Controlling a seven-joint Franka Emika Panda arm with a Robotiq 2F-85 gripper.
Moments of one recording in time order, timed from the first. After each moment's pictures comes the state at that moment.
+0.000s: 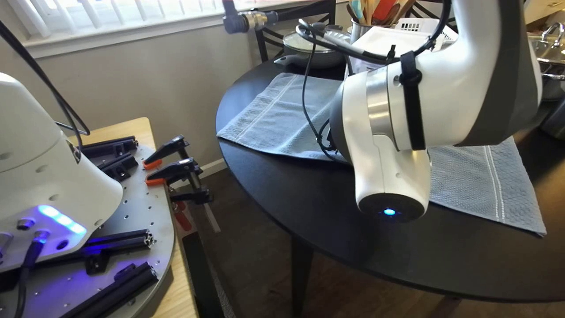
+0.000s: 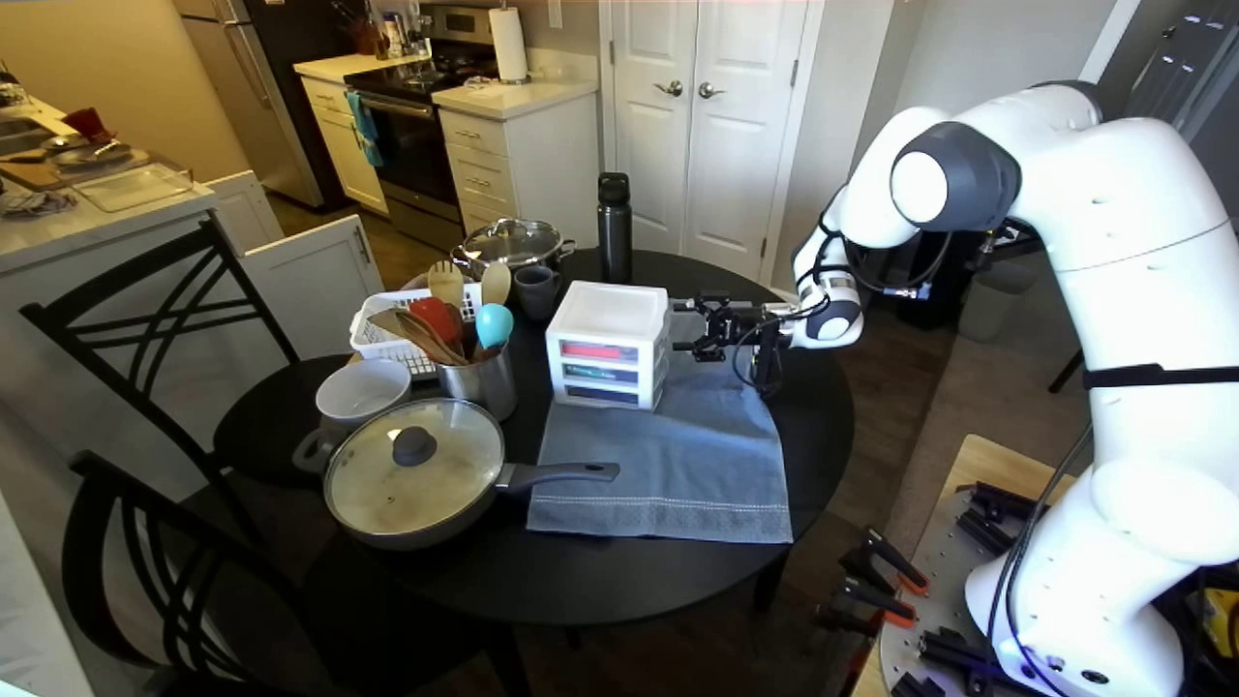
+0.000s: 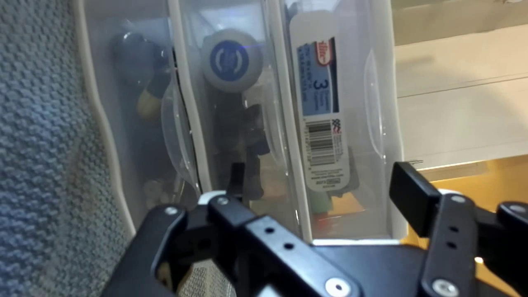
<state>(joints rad) -0.28 0.75 -0.26 -2.04 1.99 1.56 -0.97</state>
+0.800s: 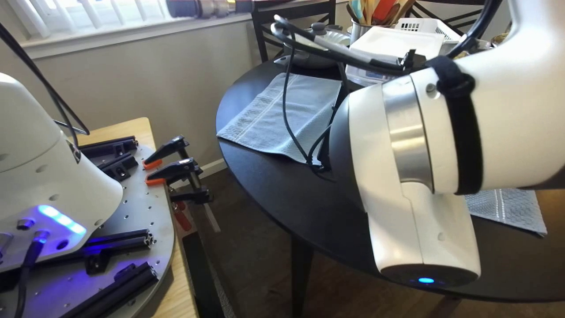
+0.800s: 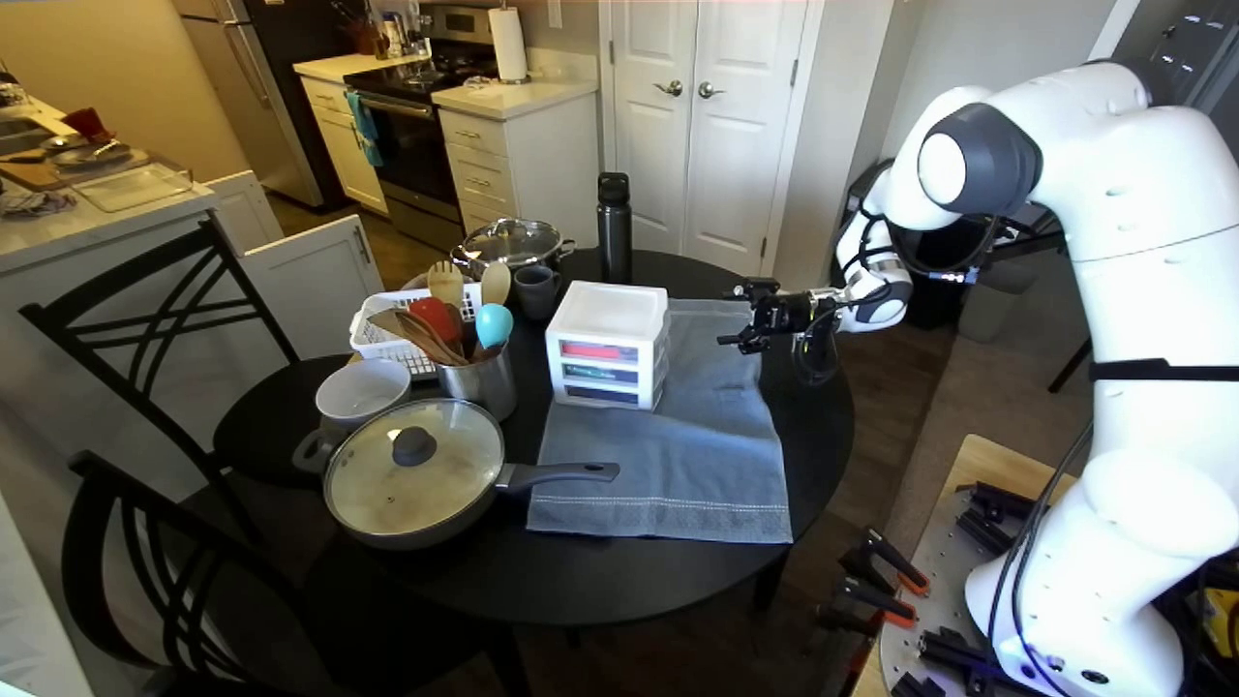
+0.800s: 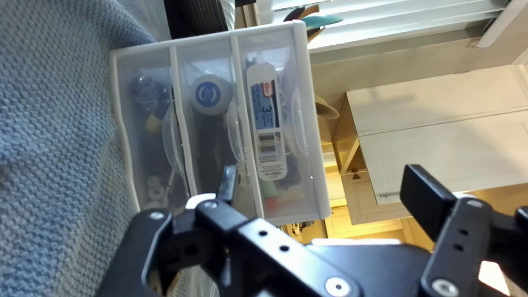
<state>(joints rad) -0.36 0.69 -0.38 -2.10 1.75 1.38 -0.96</state>
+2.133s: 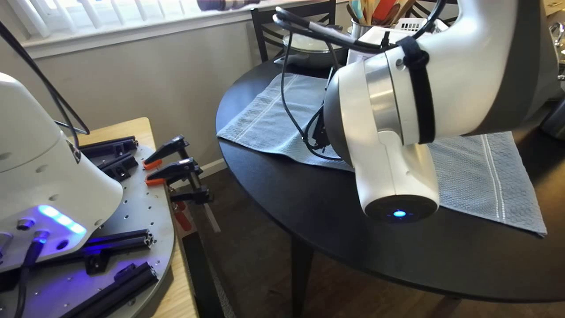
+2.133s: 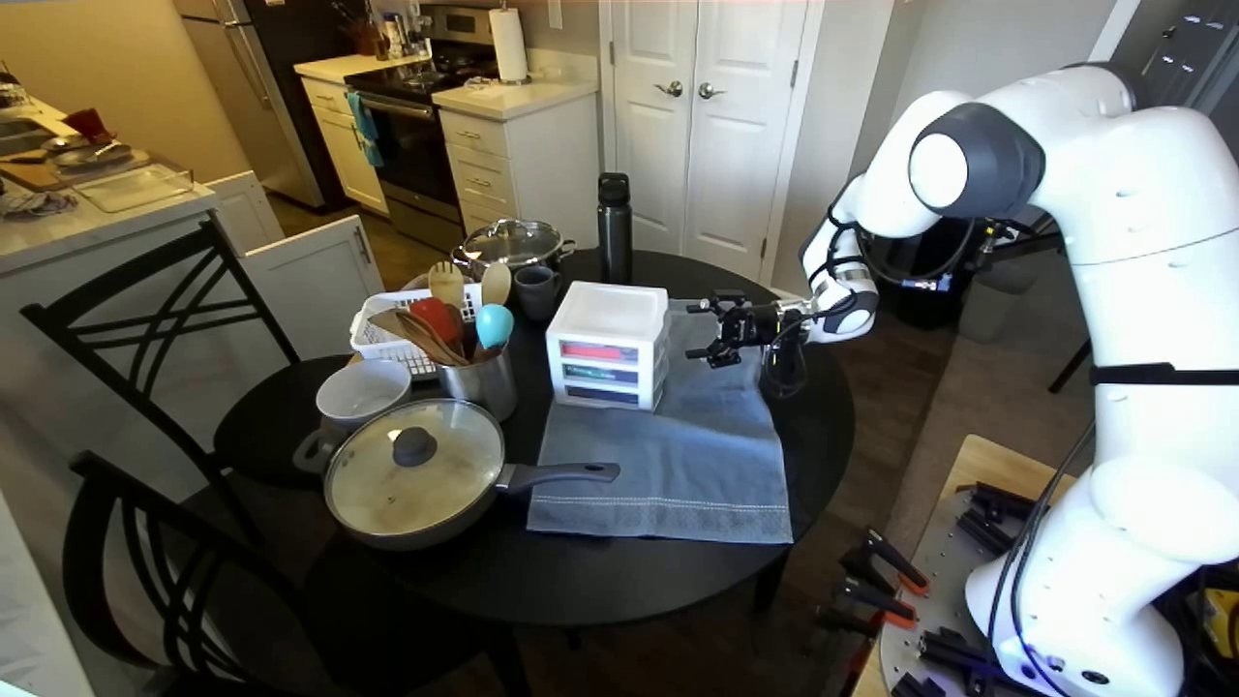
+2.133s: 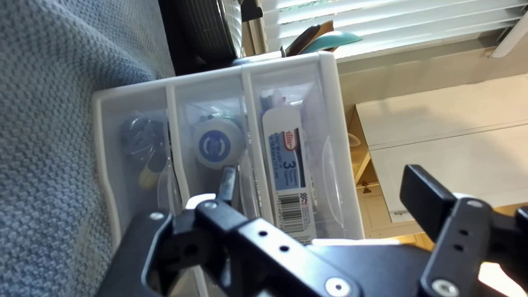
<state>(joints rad) -0.29 0.68 -0.28 -2.11 1.81 1.47 -0.96</state>
